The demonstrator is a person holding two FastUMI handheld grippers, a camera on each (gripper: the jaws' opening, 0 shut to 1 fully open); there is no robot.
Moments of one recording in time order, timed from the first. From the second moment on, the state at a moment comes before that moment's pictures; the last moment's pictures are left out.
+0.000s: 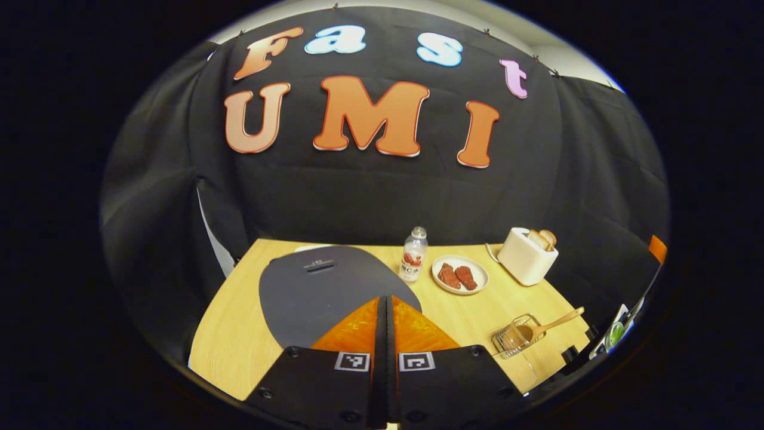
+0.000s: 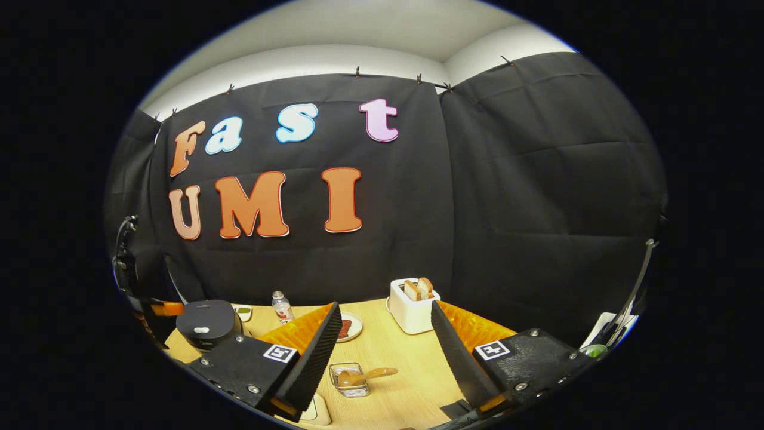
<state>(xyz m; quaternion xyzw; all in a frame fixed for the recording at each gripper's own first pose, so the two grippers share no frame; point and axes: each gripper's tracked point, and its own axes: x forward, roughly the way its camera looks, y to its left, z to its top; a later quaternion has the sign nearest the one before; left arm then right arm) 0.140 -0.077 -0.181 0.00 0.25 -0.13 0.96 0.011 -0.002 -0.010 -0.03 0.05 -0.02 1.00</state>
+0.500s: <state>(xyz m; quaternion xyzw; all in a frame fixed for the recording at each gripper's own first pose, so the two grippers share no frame) 0.157 -0.075 -0.238 0.03 0.30 -0.13 0.94 0.005 -0.022 -0.025 -0.02 0.07 -0.04 1.00</state>
